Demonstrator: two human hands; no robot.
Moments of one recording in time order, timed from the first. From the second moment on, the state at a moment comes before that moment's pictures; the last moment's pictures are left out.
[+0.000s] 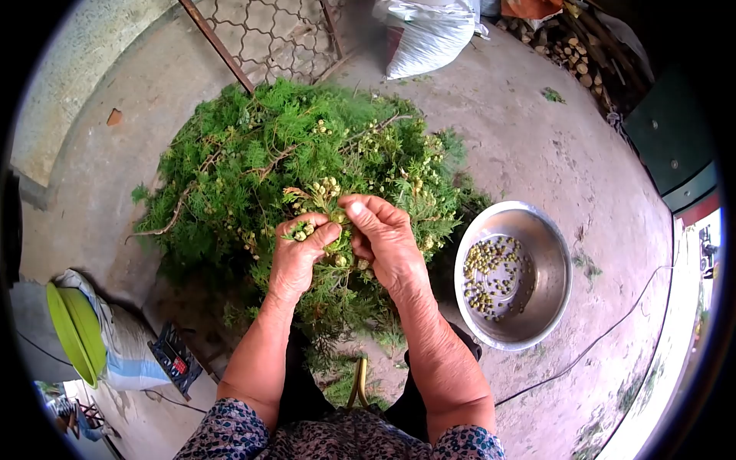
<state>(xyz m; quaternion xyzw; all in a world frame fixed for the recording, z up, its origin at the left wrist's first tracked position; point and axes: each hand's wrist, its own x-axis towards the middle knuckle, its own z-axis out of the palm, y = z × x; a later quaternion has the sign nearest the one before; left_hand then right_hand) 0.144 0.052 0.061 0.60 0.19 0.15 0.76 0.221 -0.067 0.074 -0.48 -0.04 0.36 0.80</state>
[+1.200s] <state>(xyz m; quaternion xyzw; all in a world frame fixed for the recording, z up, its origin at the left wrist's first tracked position) 0.158 0.052 0.048 0.39 0.26 0.19 0.86 0.213 -0.060 0.060 -0.51 -0.08 0.37 0.77</state>
